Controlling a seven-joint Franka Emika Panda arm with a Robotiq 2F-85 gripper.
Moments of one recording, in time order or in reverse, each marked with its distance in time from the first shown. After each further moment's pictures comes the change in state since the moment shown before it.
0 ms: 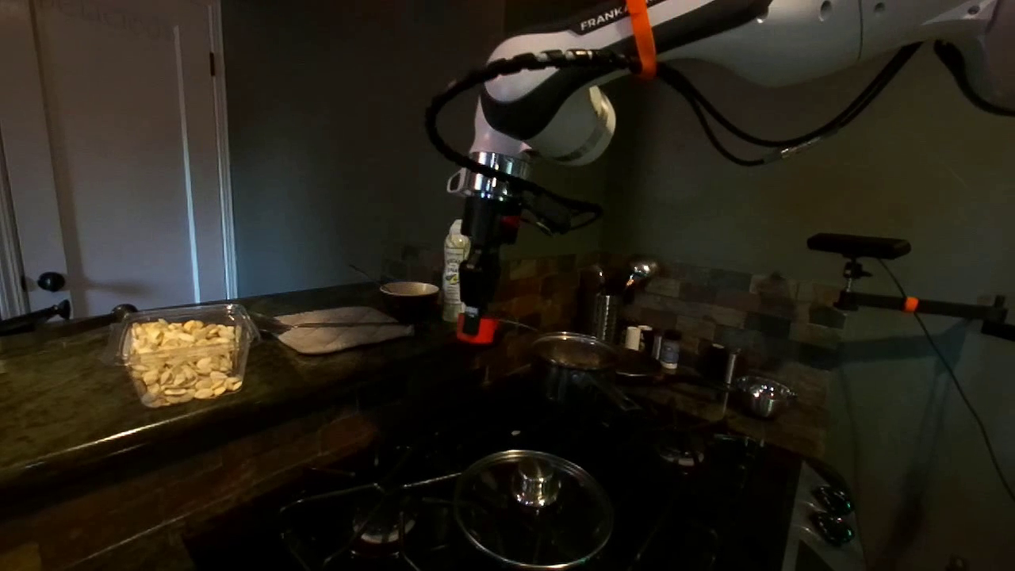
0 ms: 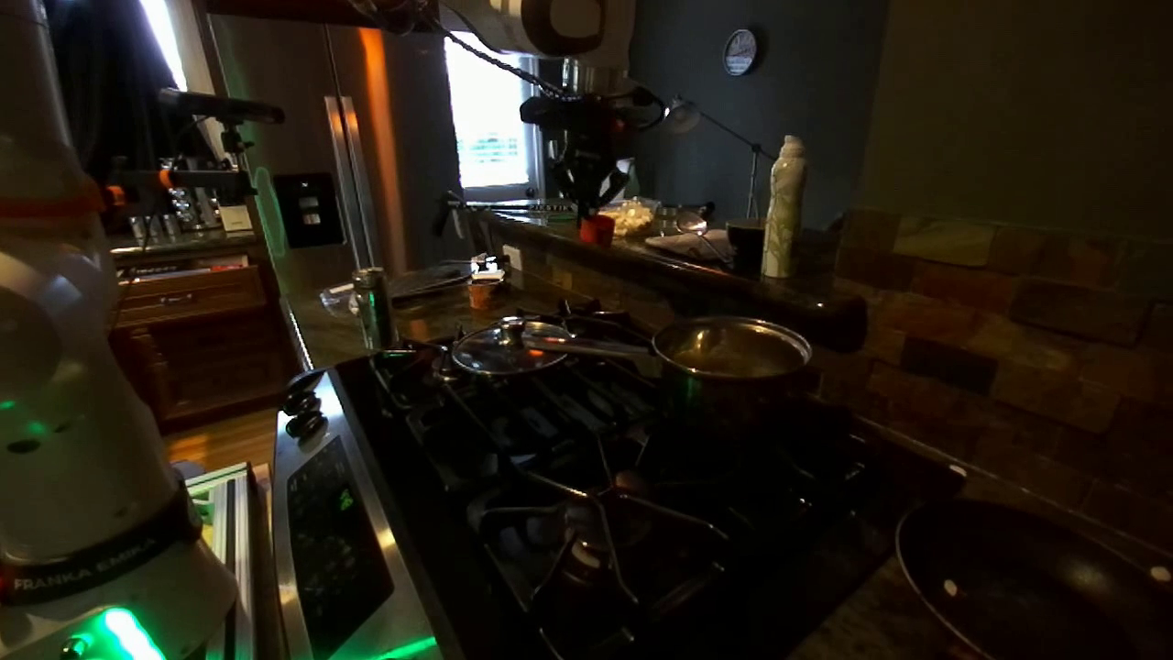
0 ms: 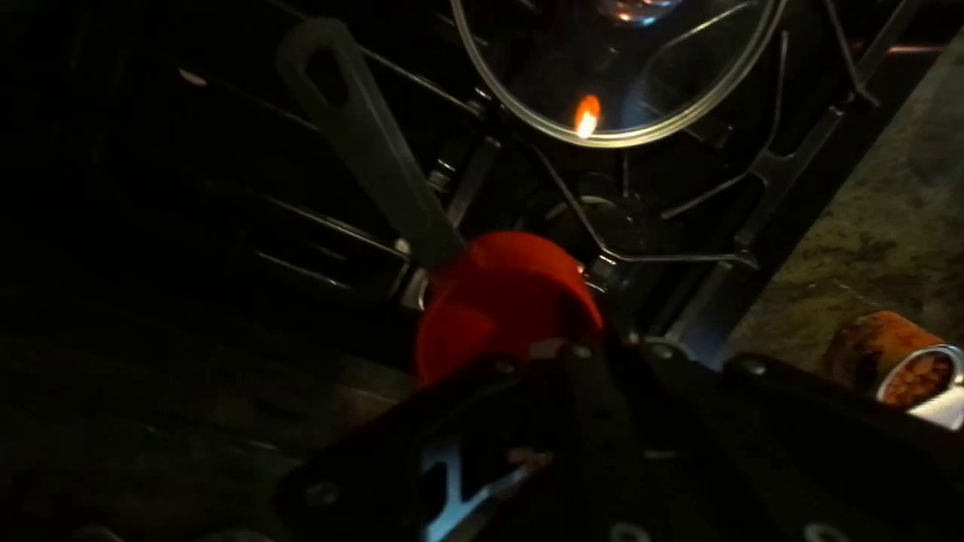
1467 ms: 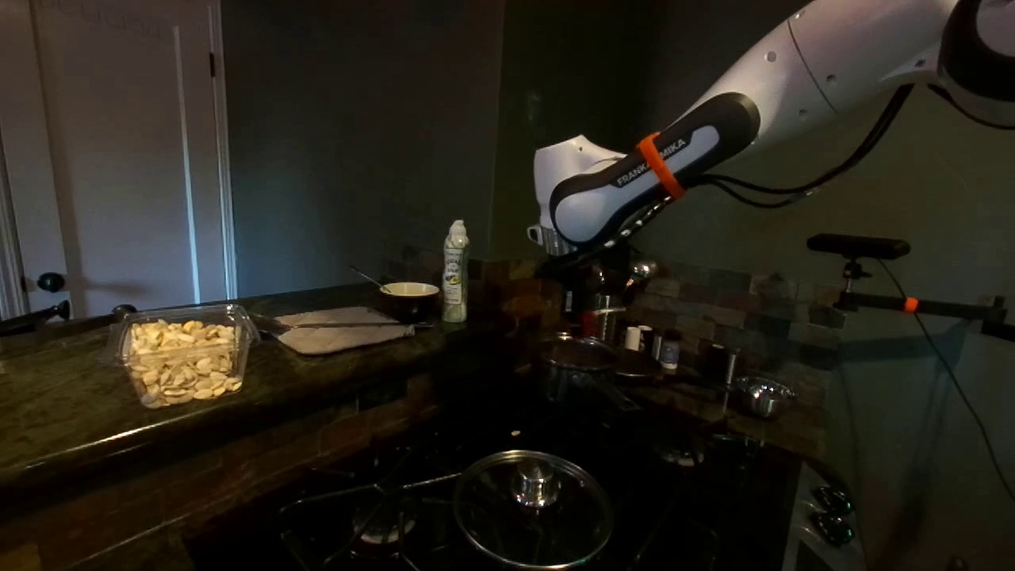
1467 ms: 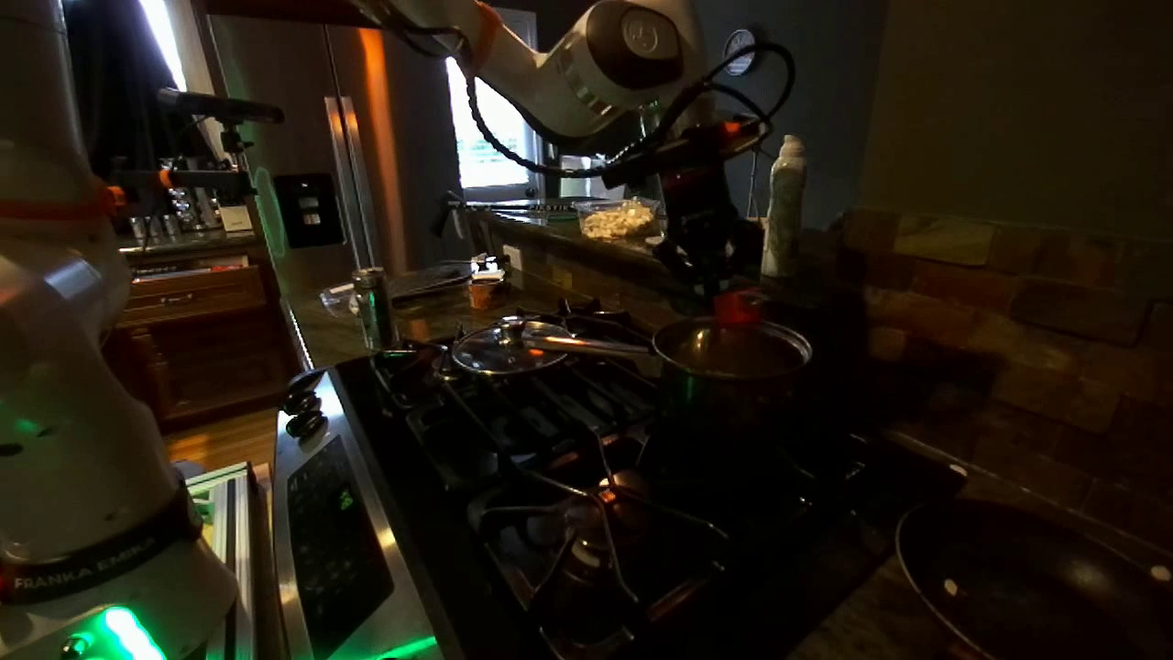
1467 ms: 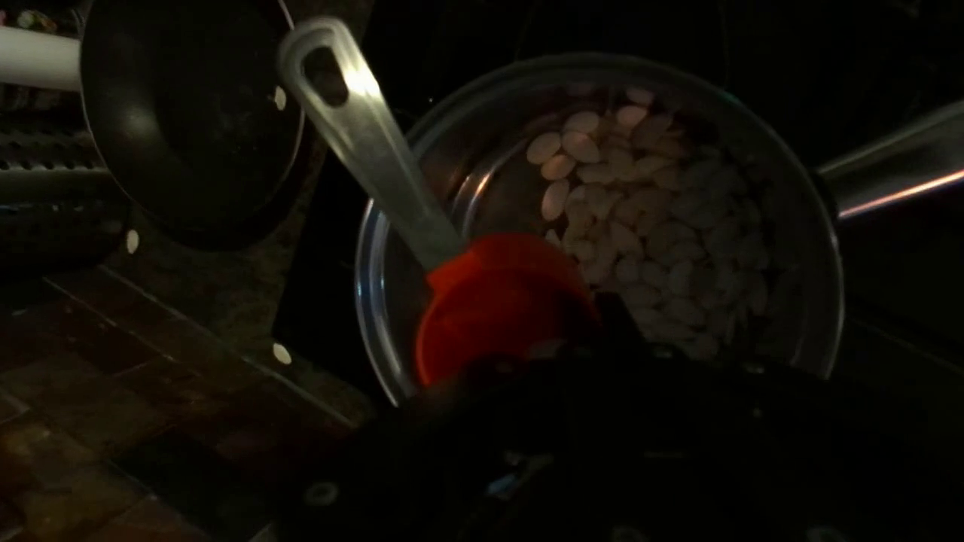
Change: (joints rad) arm -0.117 0.065 -0.167 -0.100 -0.588 0.175 0.094
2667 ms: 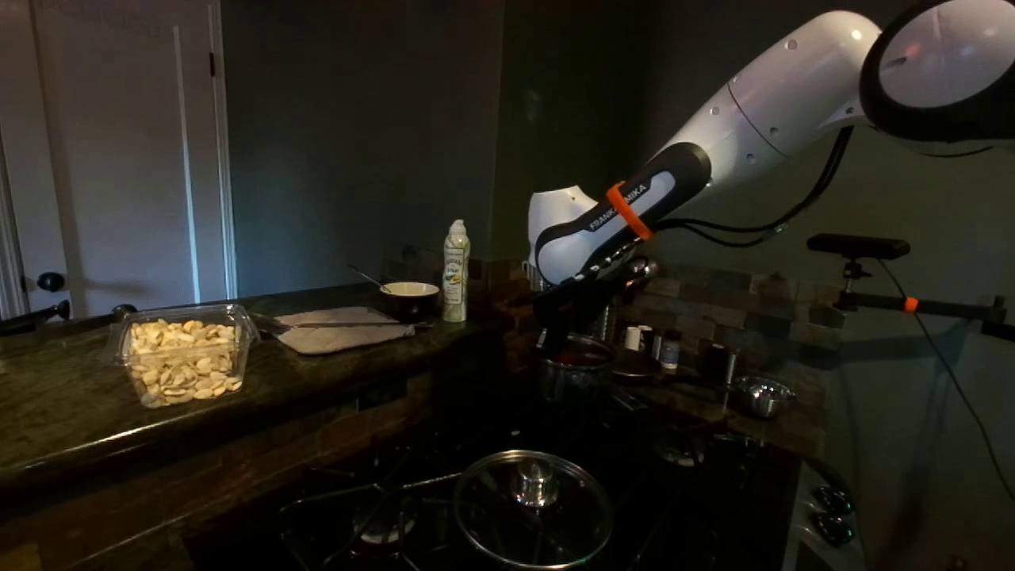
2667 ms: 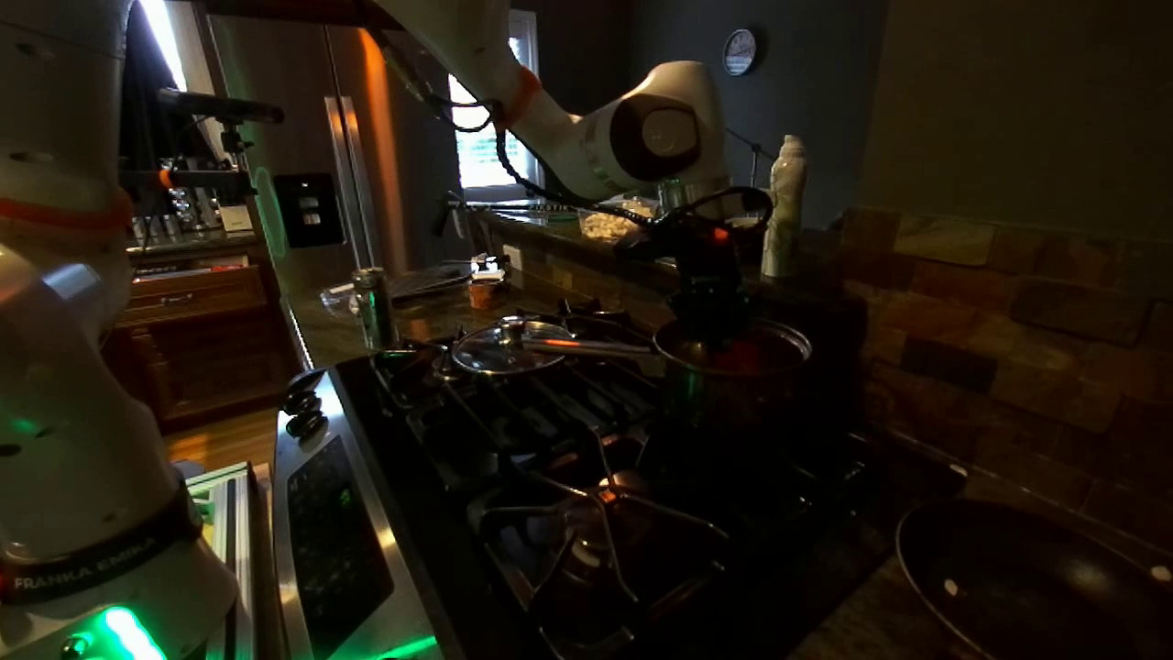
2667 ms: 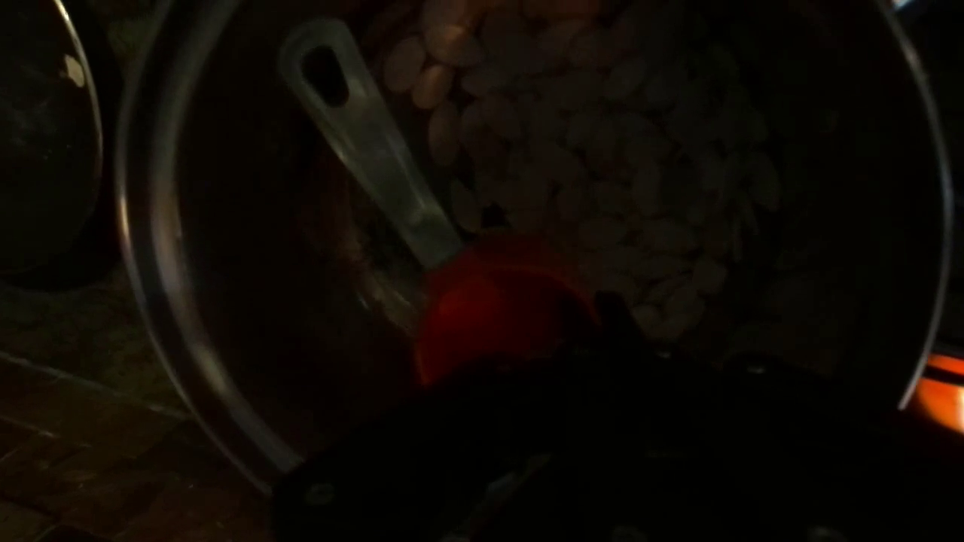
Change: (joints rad) arm -0.015 0.146 -0.002 -0.002 0.149 0.201 0.149
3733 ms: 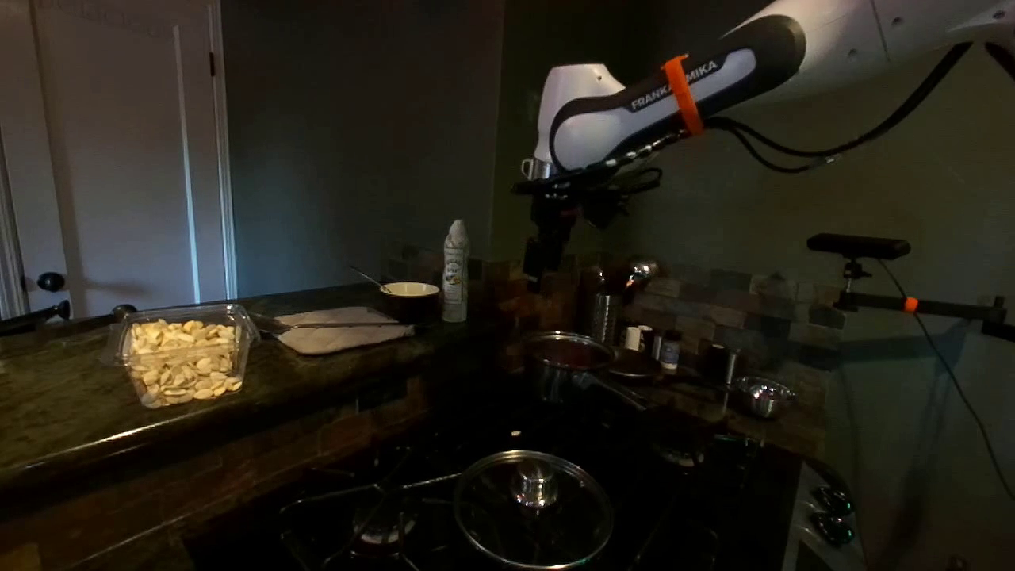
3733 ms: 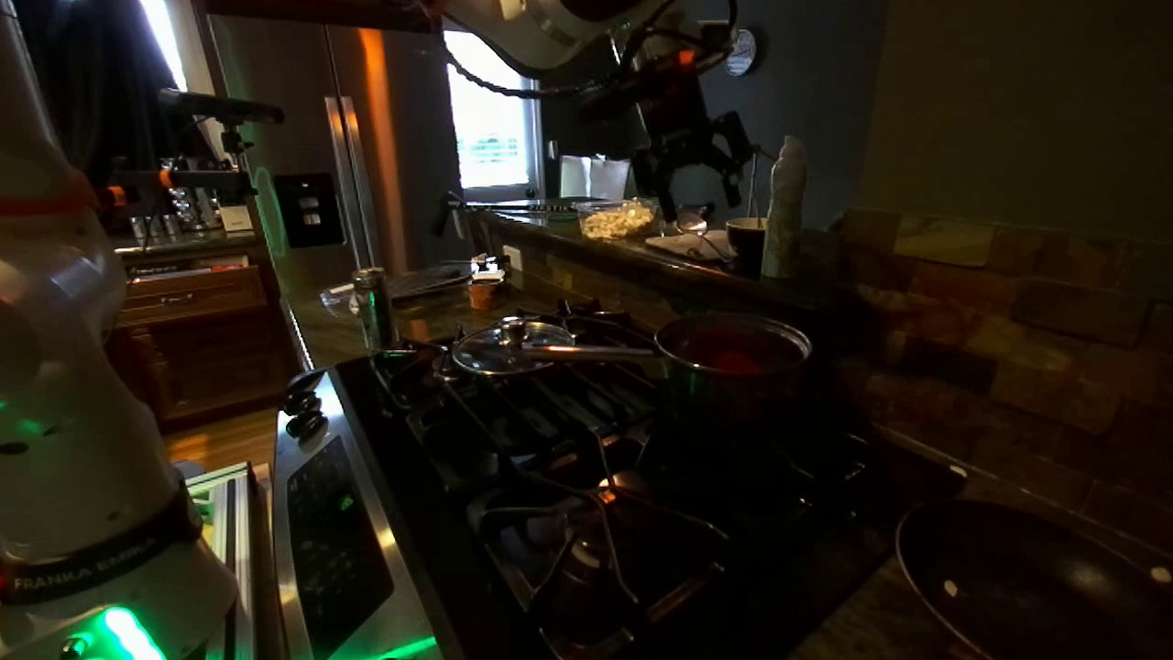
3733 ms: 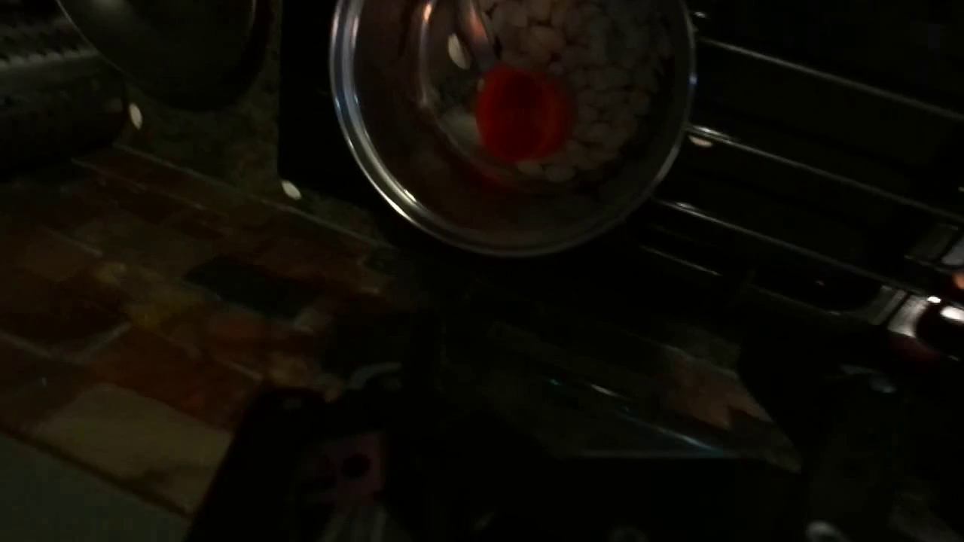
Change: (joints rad) arm 0.058 -0.285 0.039 0.024 0.003 -0.133 -0.054
